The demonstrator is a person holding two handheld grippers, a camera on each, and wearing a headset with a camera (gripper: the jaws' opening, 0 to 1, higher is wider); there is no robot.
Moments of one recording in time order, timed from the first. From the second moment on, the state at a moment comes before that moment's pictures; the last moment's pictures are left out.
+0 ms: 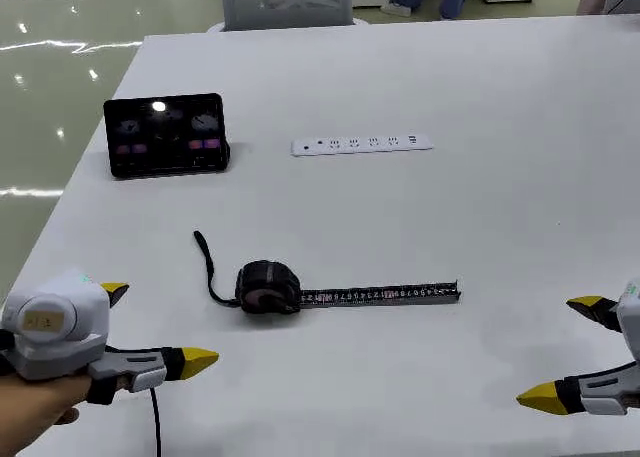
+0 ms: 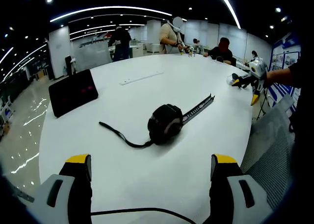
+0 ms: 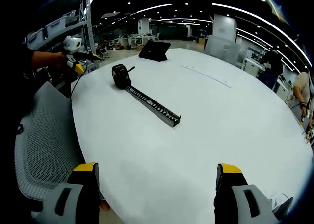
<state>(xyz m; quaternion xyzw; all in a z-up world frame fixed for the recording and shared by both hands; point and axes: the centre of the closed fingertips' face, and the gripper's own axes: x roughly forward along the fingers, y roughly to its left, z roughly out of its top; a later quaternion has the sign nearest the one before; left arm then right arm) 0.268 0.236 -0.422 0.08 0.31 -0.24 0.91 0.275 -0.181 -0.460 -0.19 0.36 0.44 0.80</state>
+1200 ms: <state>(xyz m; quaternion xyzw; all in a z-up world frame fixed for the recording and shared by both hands) 0.320 0.157 -0.410 0.06 0.29 -0.25 0.92 0.346 -0.156 -0.465 -0.30 0.37 0.51 0.72</state>
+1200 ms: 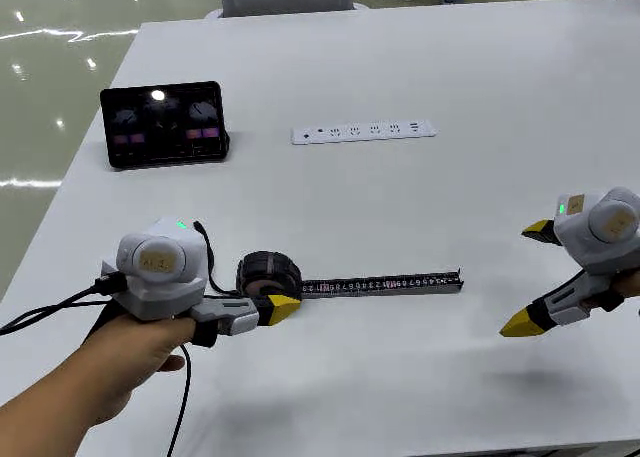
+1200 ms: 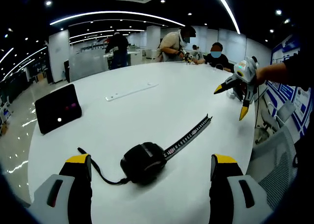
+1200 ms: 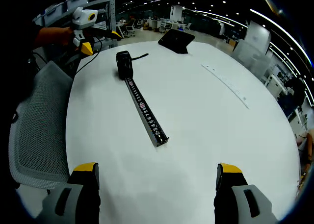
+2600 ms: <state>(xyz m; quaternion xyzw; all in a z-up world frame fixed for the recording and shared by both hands) 0.370 0.129 -0.449 0.02 0.25 -0.12 0.96 0.376 -0.104 -0.501 -0.39 0.36 0.59 0.61</state>
